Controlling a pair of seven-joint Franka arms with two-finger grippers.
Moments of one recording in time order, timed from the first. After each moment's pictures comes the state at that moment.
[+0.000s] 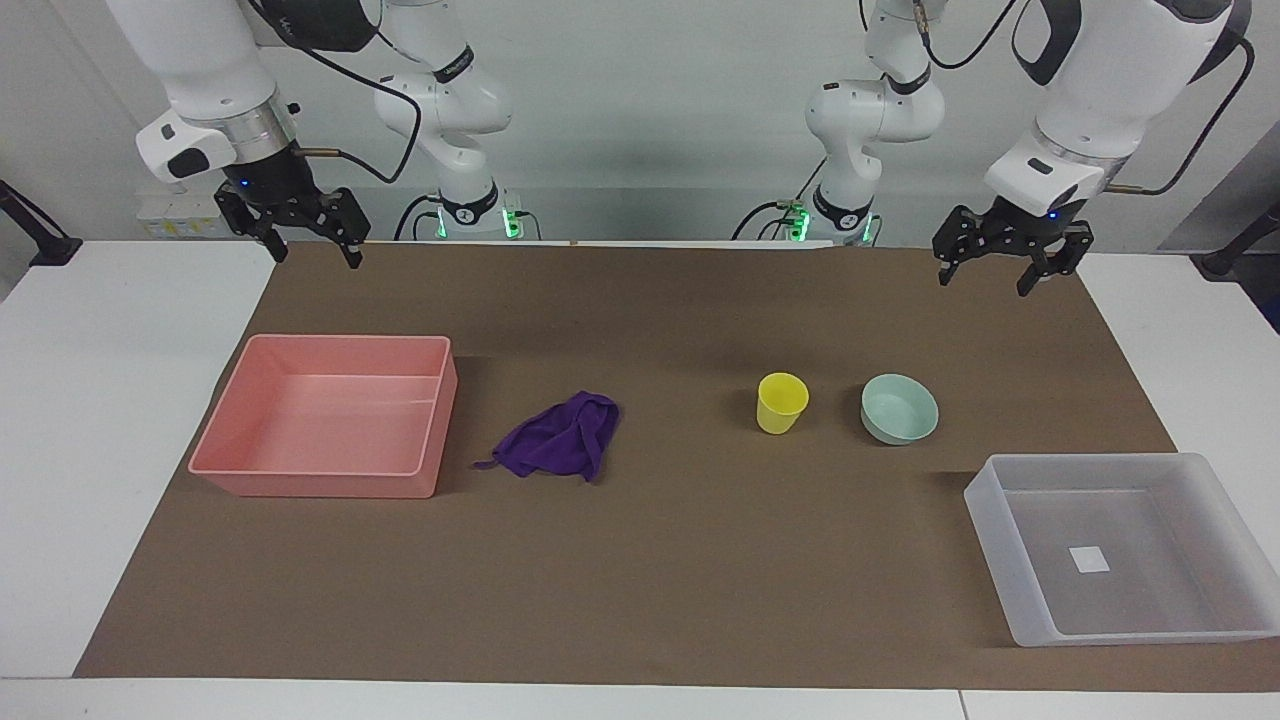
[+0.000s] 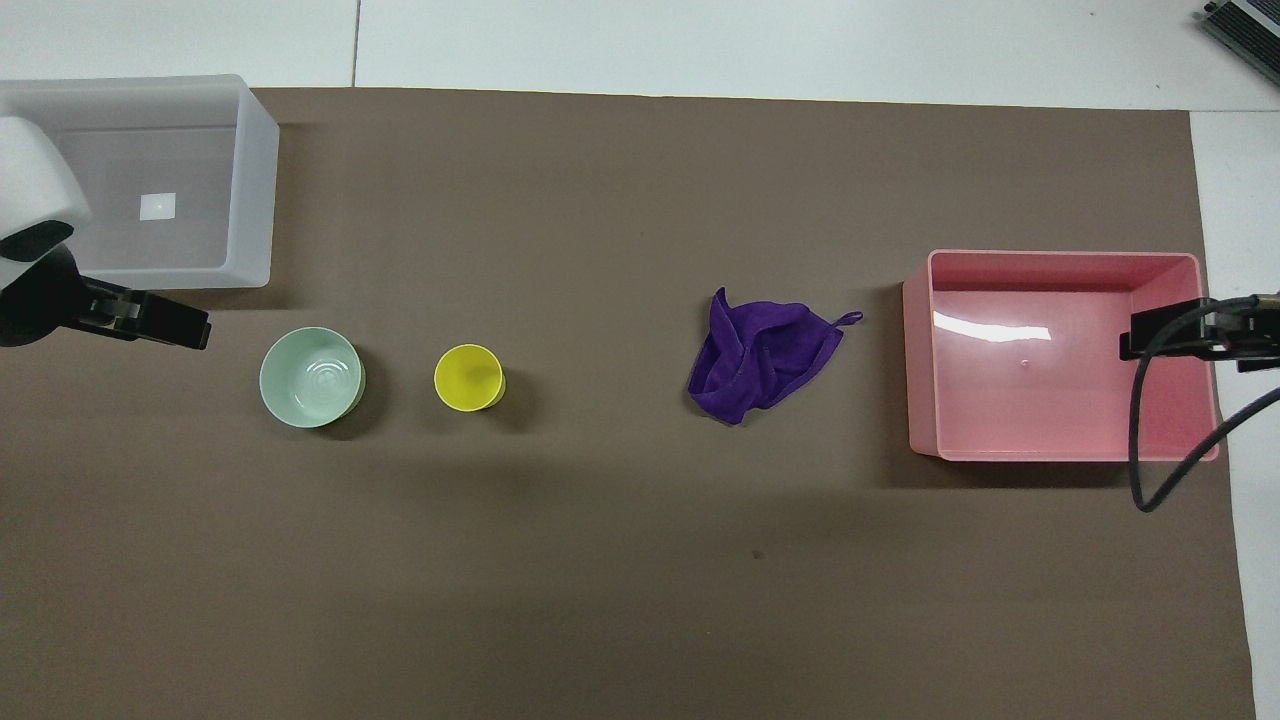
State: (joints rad) left arm -0.10 -0.03 -0.03 -1.61 0.00 1.60 0.12; right arm -0.01 -0.08 -0.04 -1.66 -0.01 1.59 0.07
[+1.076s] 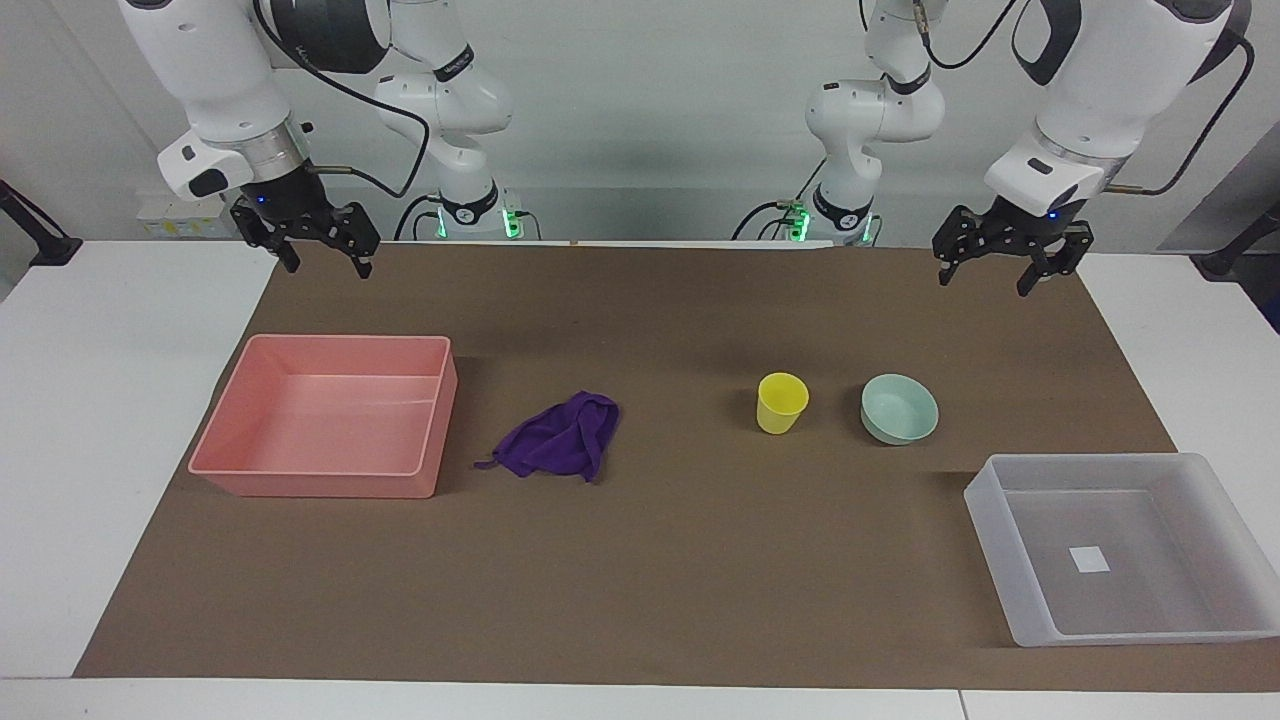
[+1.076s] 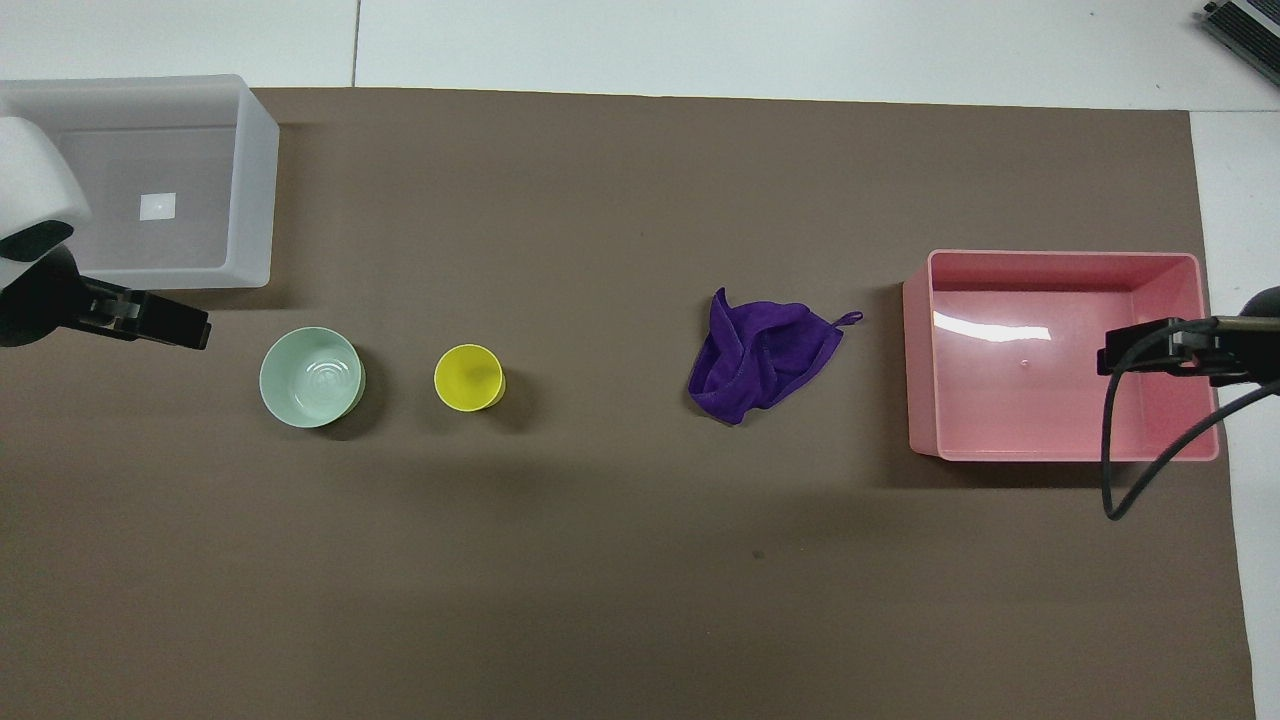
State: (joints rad) left arm -0.10 -0.03 -0.03 -1.61 0.00 1.60 0.12; right arm -0.01 -0.11 -0.04 -1.76 -0.01 1.66 0.07
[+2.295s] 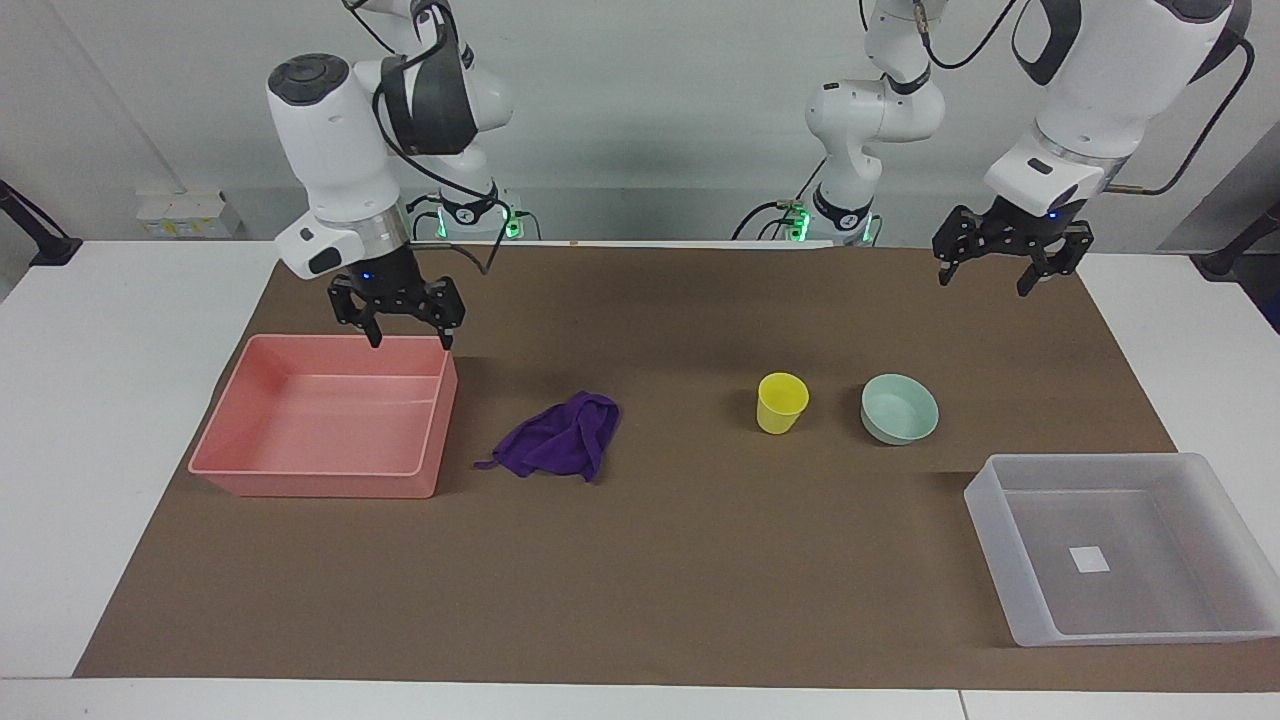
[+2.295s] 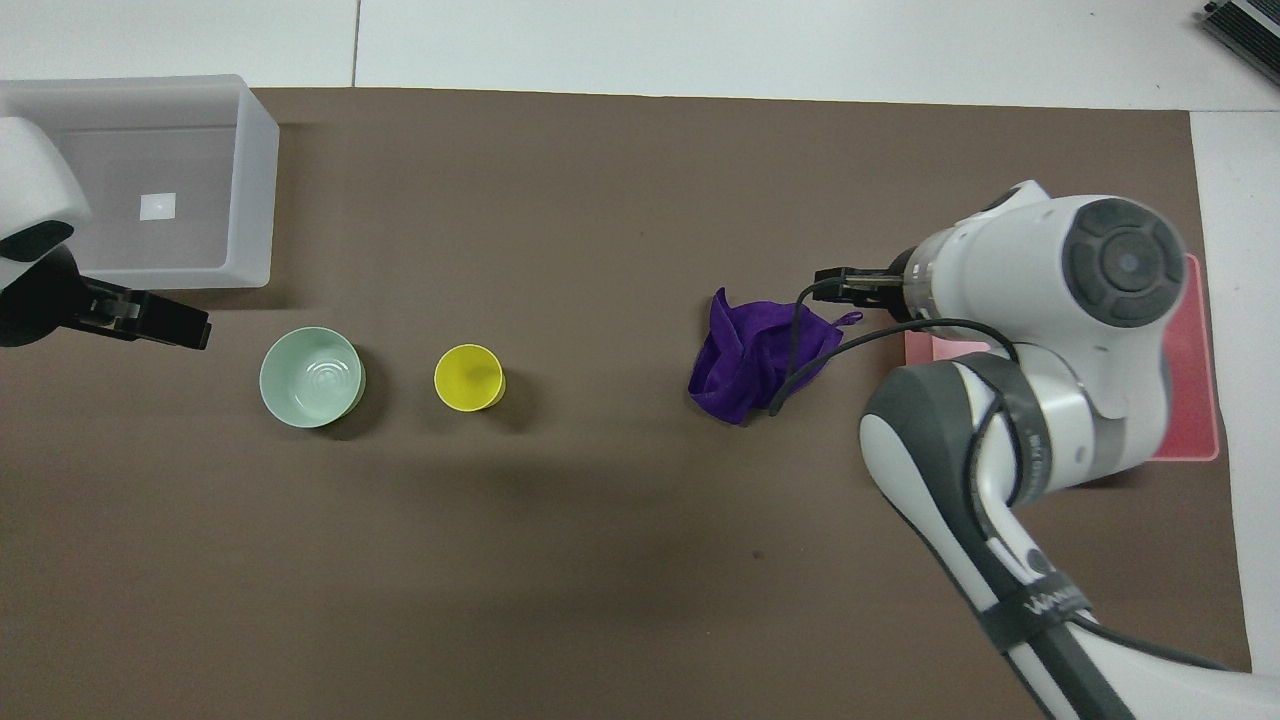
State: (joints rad) left arm -0.10 -0.03 -0.03 -1.61 0.00 1.60 0.12; right arm 0.28 0.16 -0.02 -1.90 0.00 2.26 0.35
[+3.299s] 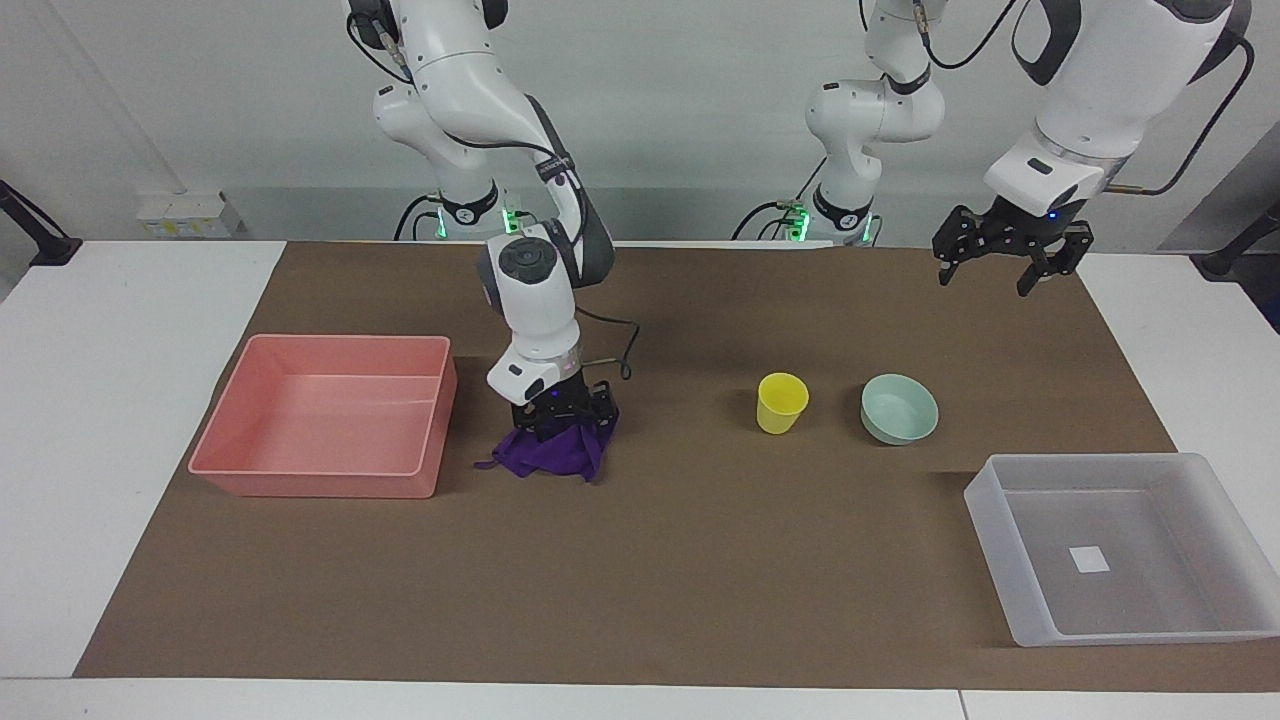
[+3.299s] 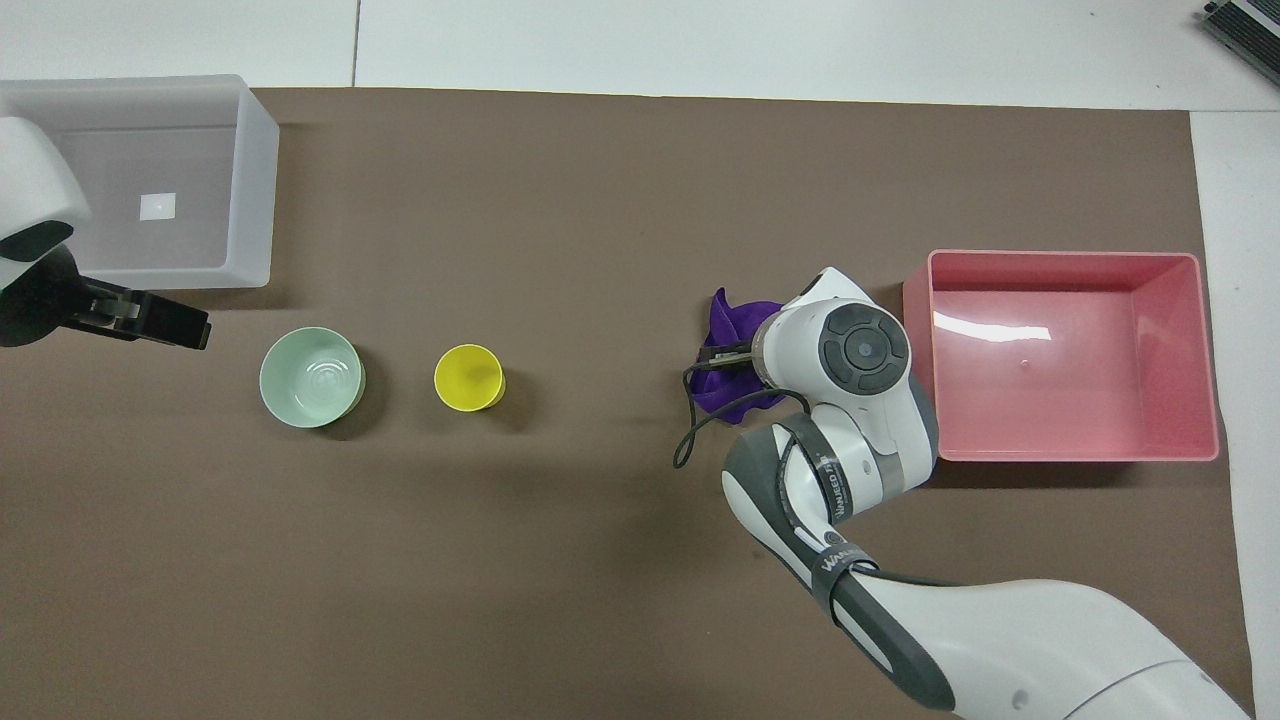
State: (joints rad) left arm -0.10 -0.03 -0.03 -1.61 0.00 1.60 0.12; right arm 0.39 0.34 0.00 -2.04 0.00 2.55 0.31
